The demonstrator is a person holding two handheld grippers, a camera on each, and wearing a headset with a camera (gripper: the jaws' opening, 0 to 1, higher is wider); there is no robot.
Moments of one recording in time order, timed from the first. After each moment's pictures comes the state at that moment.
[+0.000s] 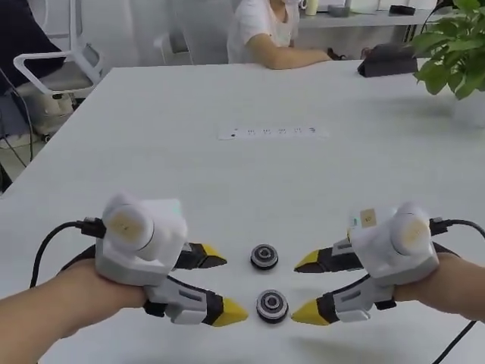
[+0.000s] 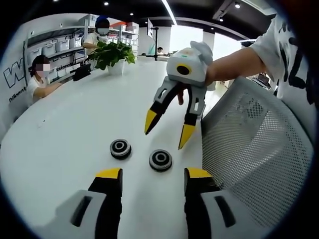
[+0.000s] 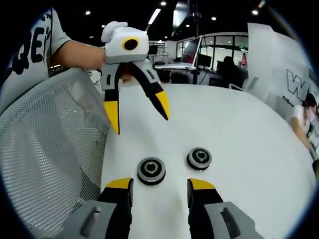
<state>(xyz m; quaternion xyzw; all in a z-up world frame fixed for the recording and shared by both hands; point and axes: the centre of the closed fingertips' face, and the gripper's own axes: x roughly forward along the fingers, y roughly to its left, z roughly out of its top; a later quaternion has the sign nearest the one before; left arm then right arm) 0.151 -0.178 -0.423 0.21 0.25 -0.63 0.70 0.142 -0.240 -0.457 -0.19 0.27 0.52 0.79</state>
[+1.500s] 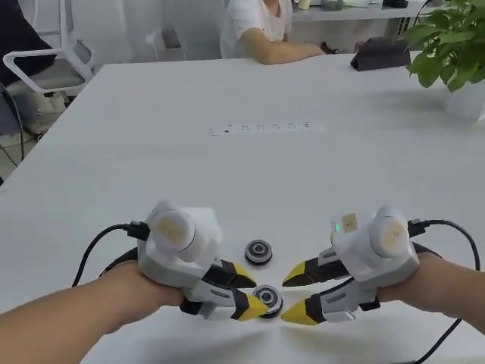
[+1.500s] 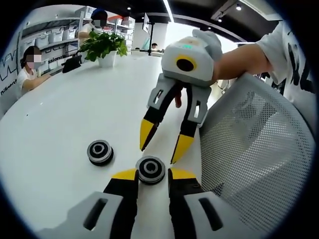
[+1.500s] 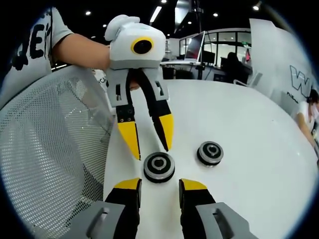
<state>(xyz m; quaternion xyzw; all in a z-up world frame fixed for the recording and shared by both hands) 0.140 -0.215 -0.456 0.19 0.29 -0.65 0.67 0.133 -0.232 -0.473 -0.18 0.29 0.54 0.77</state>
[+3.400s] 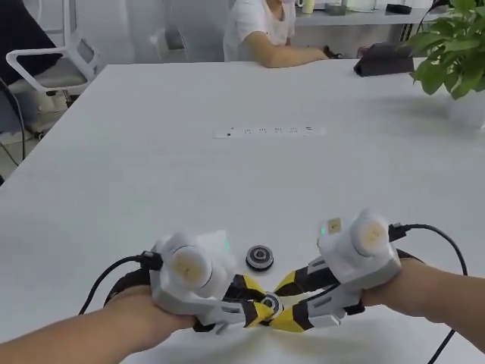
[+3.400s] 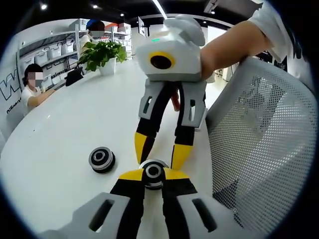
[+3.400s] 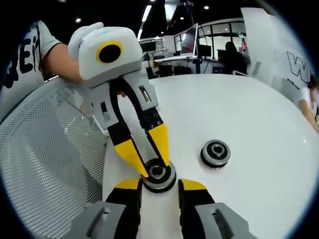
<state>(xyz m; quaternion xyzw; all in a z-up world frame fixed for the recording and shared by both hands) 0.142 -0.224 -0.462 0.24 0.22 -0.64 0.70 0.139 -0.218 -0.481 -0.14 0.32 0.54 0.77</state>
